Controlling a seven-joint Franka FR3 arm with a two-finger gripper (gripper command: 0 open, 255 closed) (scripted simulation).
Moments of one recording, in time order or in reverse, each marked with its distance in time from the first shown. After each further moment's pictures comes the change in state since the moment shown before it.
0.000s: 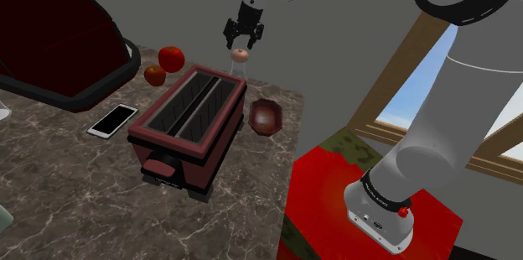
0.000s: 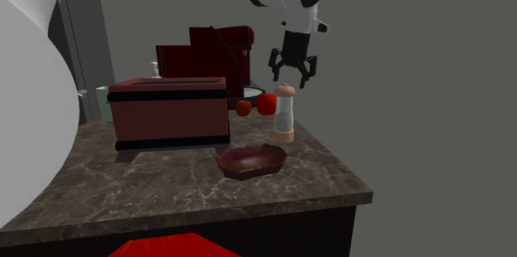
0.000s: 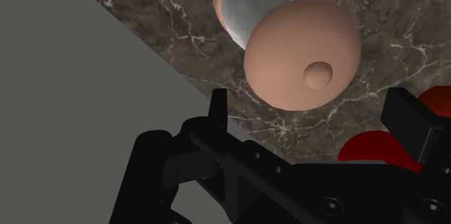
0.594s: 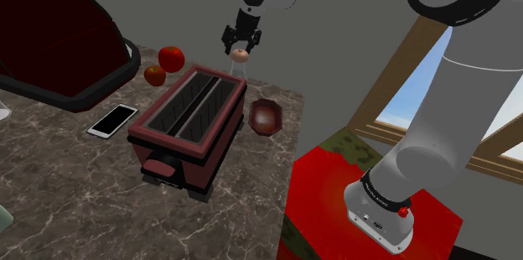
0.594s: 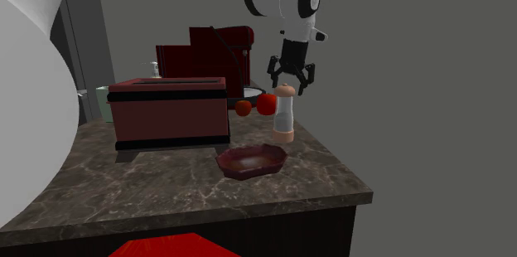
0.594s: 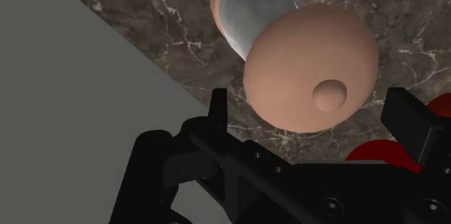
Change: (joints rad) arm 0.006 0.029 0.003 -0.019 0.002 0.050 0.000
